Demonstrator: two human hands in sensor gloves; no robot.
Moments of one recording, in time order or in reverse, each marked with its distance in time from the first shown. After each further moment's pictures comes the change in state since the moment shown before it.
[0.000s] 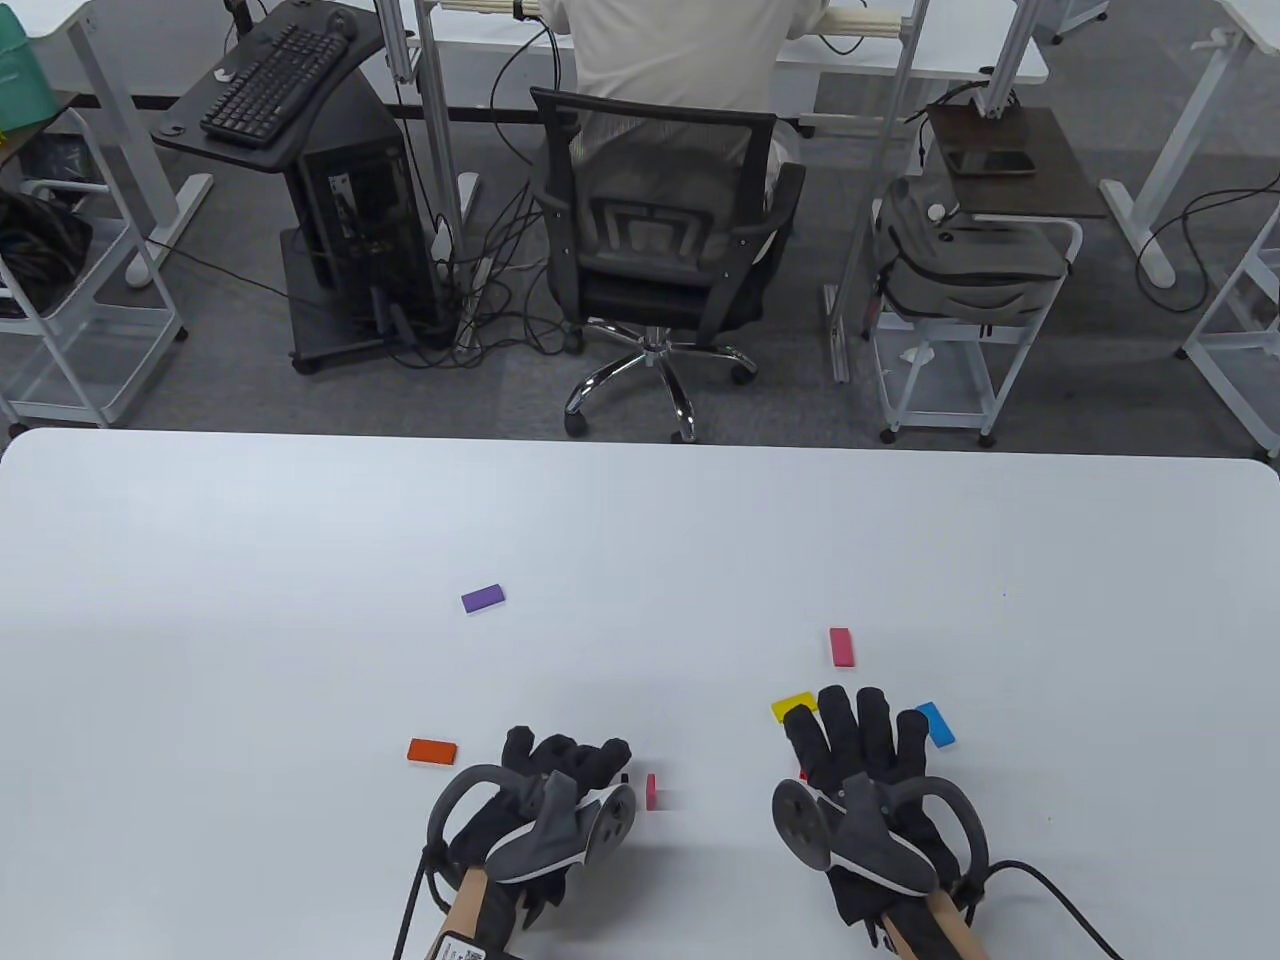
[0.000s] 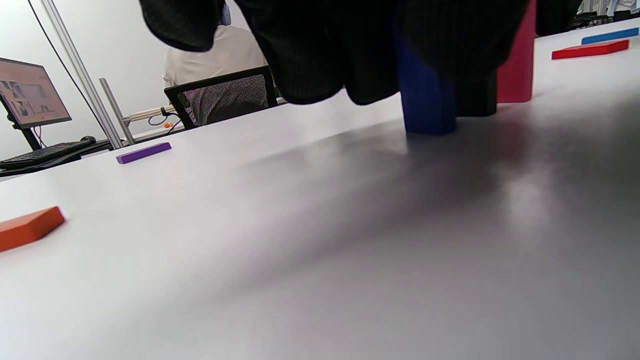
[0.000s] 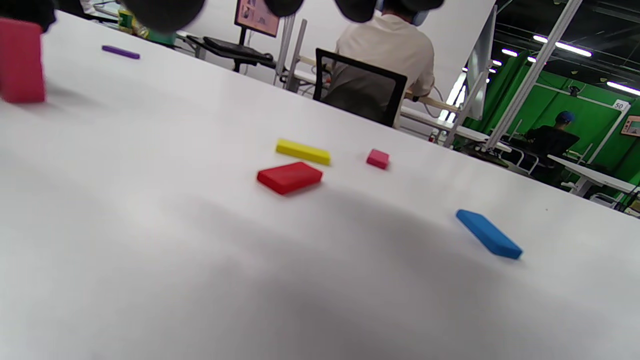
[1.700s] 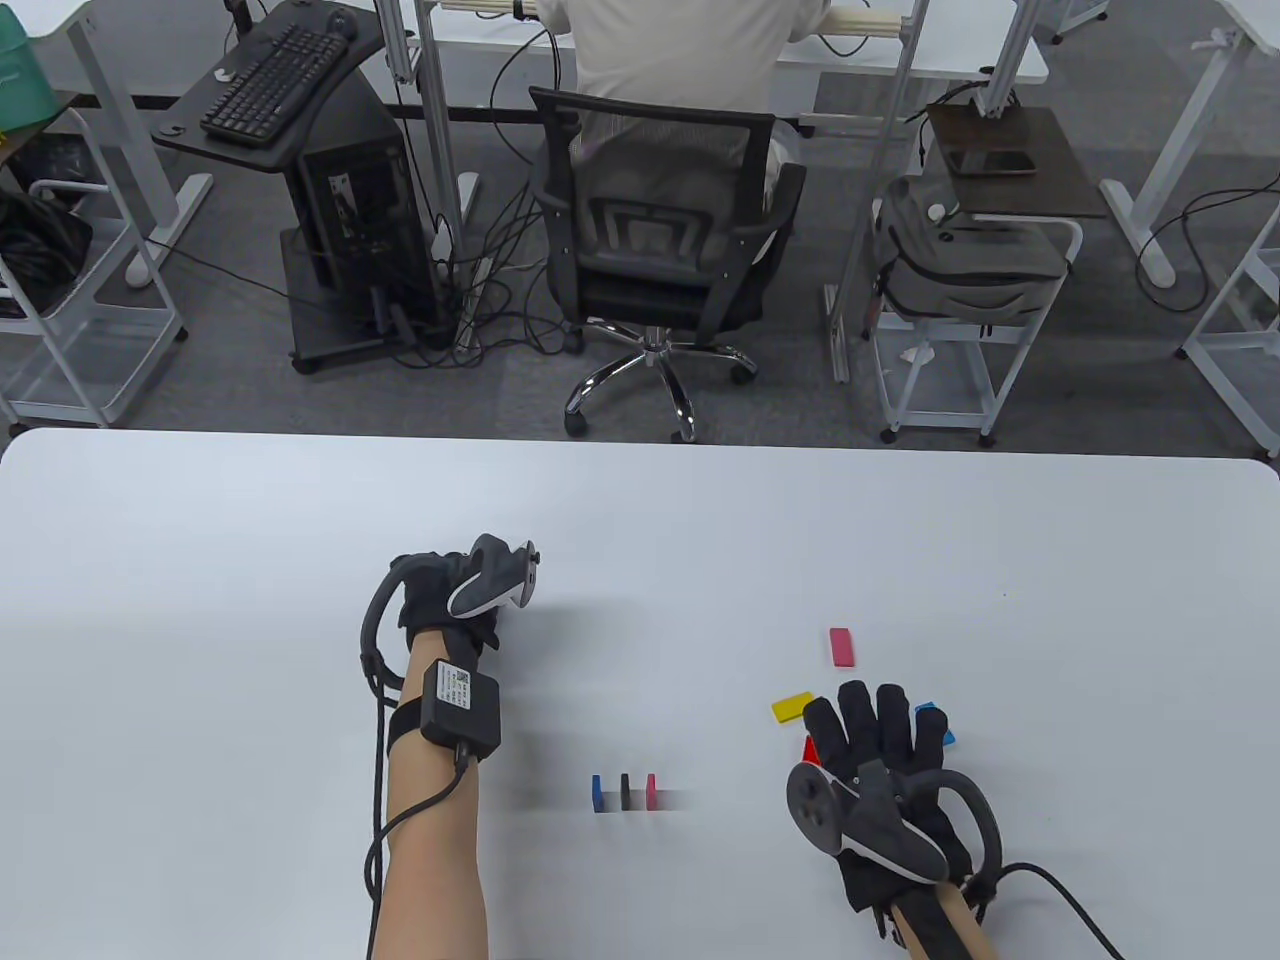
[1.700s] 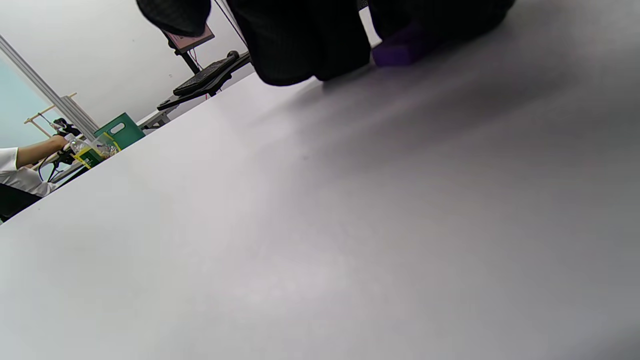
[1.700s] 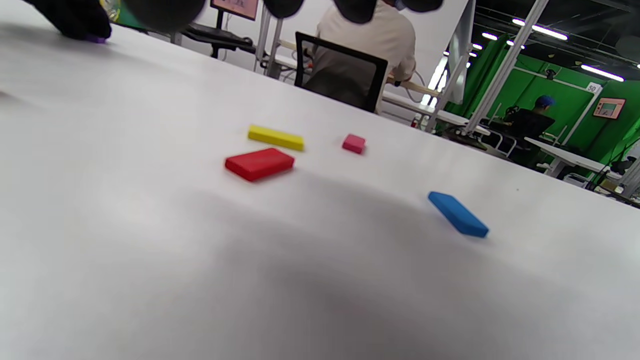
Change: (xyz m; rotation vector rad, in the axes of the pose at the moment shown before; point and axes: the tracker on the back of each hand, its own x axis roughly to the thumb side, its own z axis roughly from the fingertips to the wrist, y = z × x) left_hand -0.151 -0.052 -0.174 -0.355 0.394 -0.171; right_hand -0.013 0.008 -0.009 0.046 0.060 -0.007
